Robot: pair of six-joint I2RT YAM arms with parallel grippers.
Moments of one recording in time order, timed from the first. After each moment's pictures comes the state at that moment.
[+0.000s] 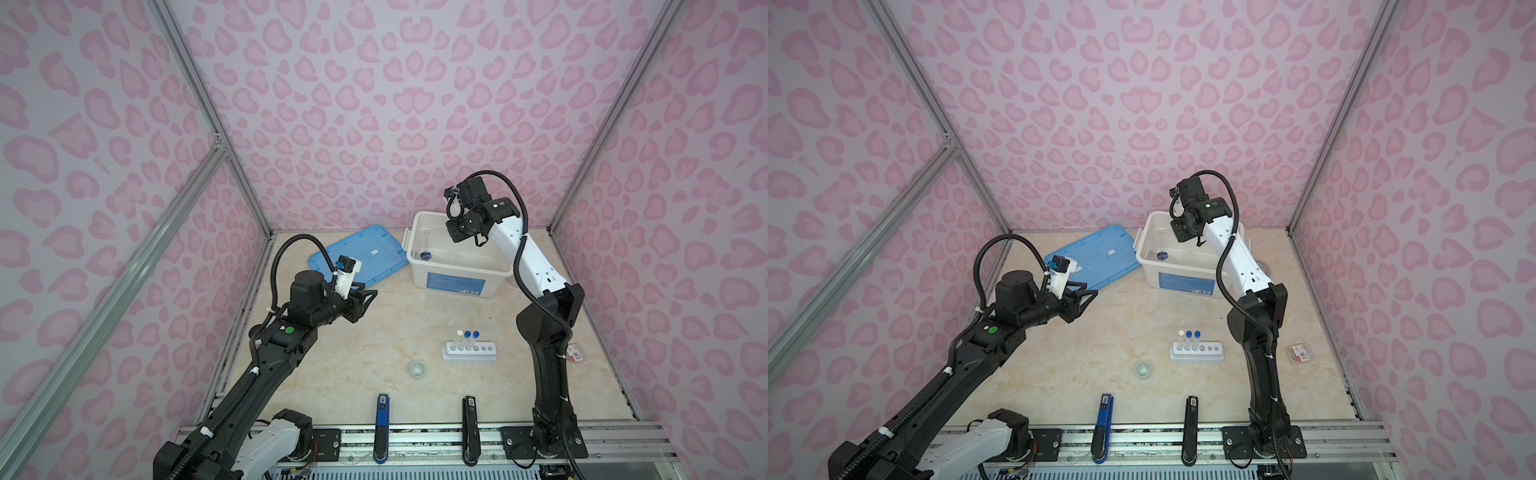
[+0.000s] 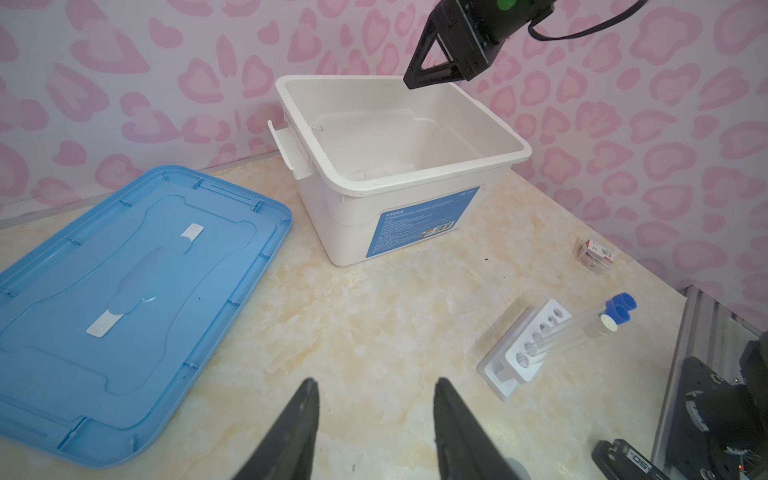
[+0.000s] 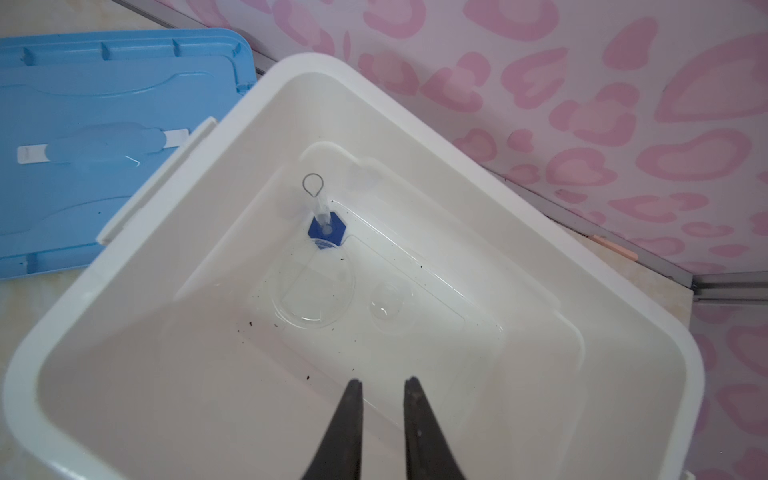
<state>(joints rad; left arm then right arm) -0.33 1.02 0.81 -0.21 0.45 -0.03 0.38 2.17 2.36 -1.11 0.11 -0.12</state>
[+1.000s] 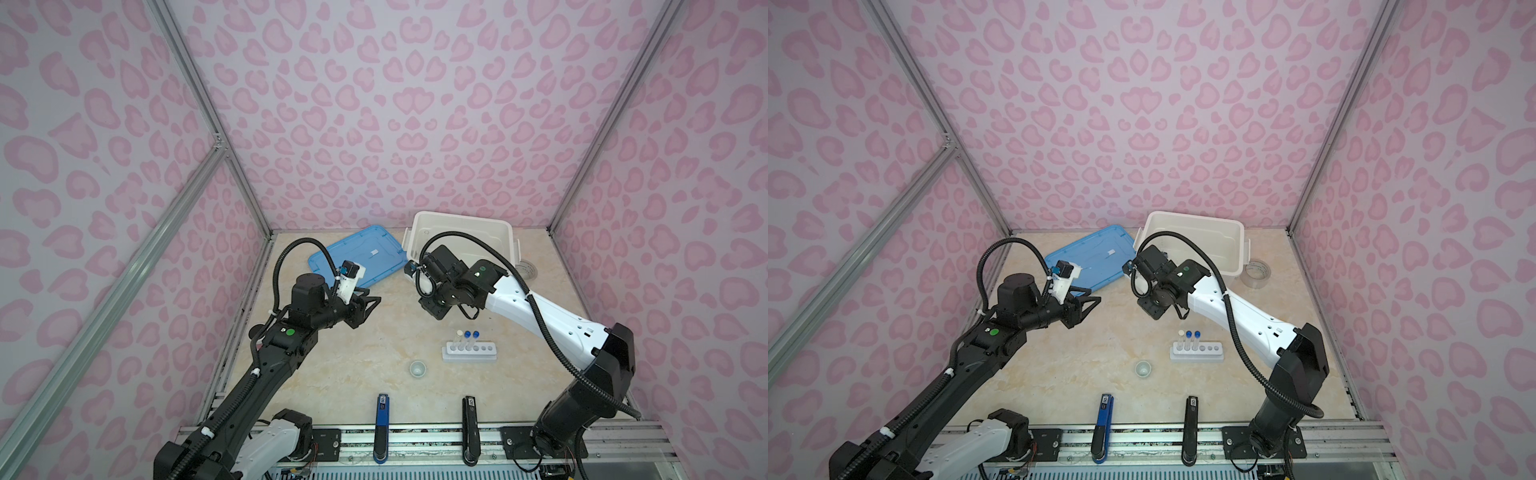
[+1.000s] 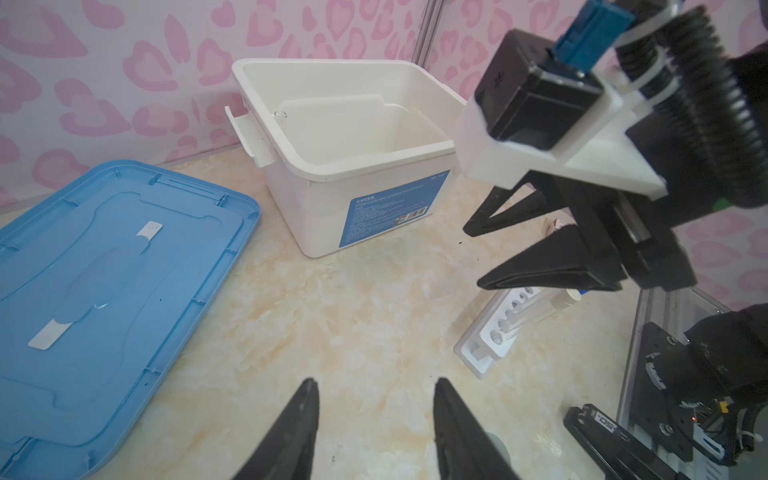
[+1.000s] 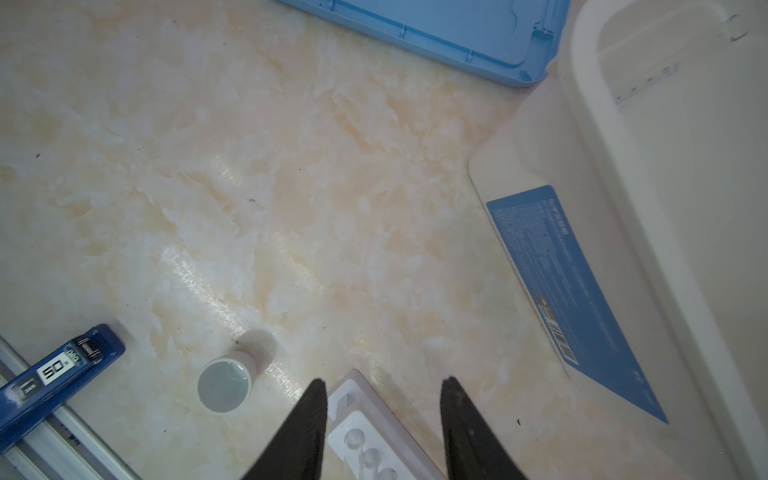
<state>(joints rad) -0.33 1.01 0.78 -0.21 0.54 -0.01 0.80 1.65 1.55 -0.99 0.08 -0.11</state>
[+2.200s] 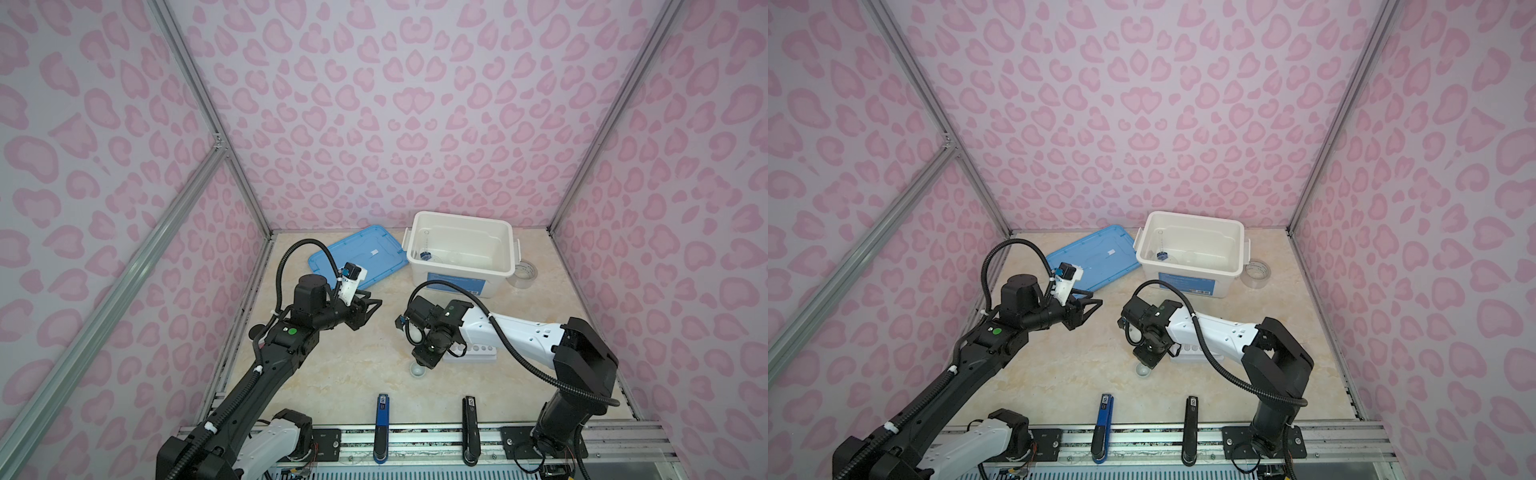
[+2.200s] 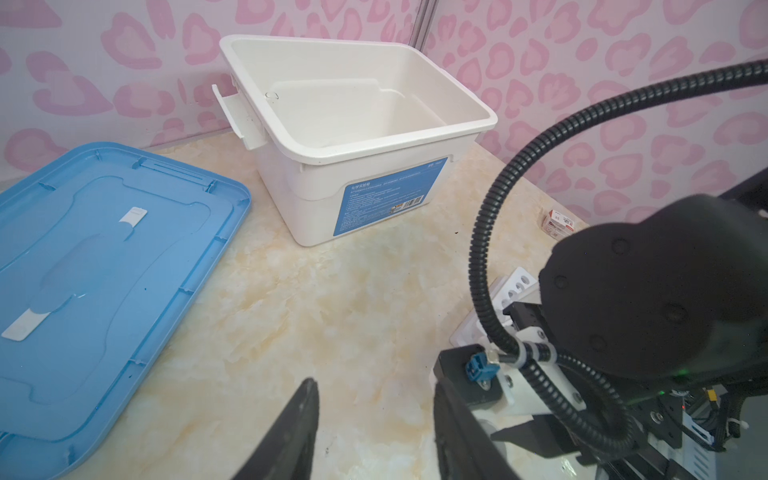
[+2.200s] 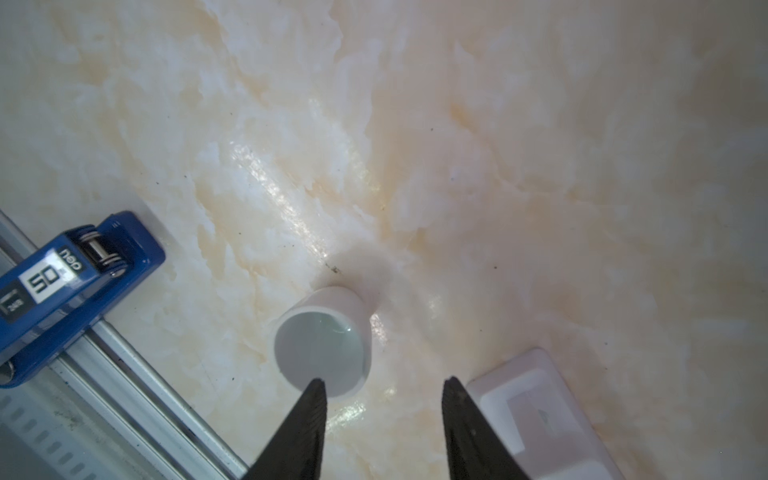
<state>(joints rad) -0.33 1.03 0.77 -0.21 0.55 -0.01 0.94 1.72 1.21 -0.86 -0.08 0.03</state>
